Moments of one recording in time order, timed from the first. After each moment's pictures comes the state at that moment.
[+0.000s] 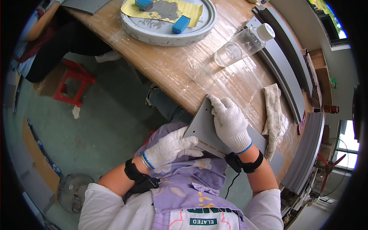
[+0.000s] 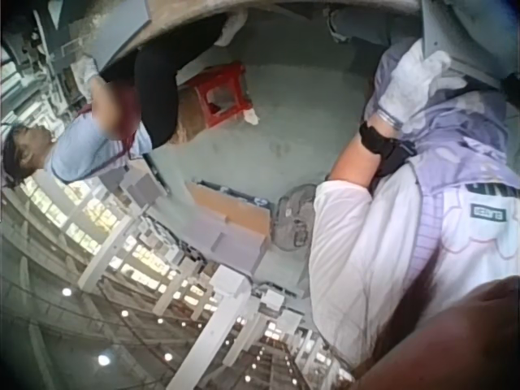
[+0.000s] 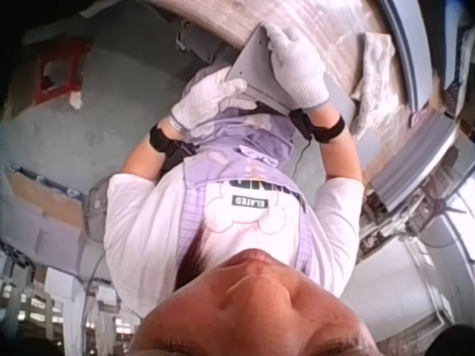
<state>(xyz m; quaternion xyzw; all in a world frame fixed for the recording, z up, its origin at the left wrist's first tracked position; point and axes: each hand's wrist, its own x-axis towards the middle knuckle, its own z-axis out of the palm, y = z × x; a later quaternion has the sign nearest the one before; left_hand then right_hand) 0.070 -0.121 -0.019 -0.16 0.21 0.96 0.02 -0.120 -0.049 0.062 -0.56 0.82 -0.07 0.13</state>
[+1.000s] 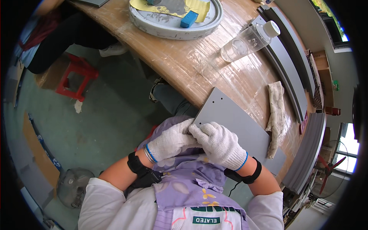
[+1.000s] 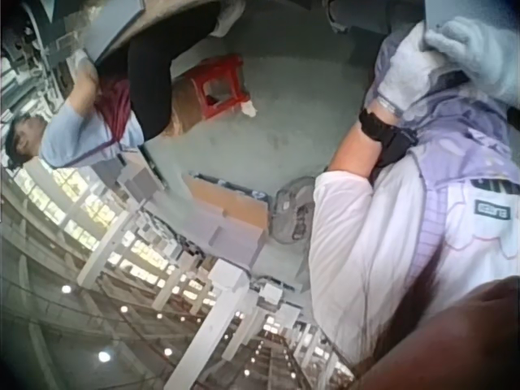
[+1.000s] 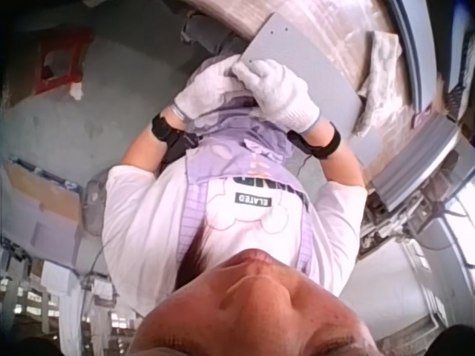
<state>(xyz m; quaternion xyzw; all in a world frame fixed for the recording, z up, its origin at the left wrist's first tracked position) 0.075 -0.120 -0.024 -0.12 0.24 0.96 -0.01 -0.076 -0.024 0.068 -0.72 0.66 -0.04 0.22</state>
